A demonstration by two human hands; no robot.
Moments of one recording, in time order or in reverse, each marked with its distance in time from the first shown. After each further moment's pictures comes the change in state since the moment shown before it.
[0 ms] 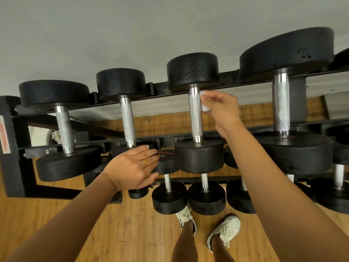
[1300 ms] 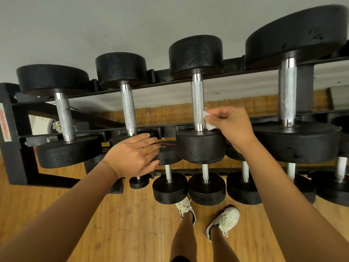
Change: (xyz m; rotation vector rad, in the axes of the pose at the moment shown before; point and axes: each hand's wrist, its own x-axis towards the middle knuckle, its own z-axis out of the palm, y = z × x) left_hand 0.000 0.002 0.001 -0.008 0.029 -0.004; right_hand -0.053 0.024 -0.035 -0.362 -0.161 -0.044
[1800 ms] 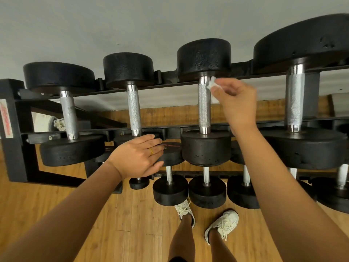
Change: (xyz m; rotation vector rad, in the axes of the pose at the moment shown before) left_hand -0.002 0.000 0.004 -0.002 0.006 -0.011; right_hand 0.023 -0.046 0.014 -0.043 0.305 -0.214
